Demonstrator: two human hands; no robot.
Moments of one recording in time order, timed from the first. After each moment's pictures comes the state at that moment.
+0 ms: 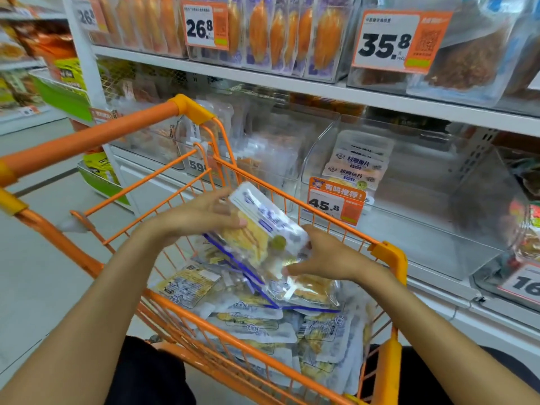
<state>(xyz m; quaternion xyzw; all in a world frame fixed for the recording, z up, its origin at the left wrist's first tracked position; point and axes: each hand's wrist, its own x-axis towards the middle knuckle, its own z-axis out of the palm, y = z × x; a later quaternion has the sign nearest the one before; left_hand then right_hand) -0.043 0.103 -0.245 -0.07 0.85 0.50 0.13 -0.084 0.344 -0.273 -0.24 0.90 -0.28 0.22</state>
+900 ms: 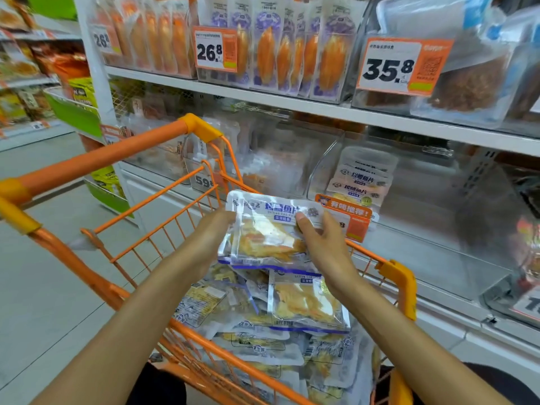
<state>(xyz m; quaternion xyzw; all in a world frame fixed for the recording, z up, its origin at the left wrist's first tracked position) -0.042 0.135 -0.249 -0.23 0.70 0.68 -0.02 -0.079 0.310 -0.270 -0.11 0.77 -0.63 0.04</state>
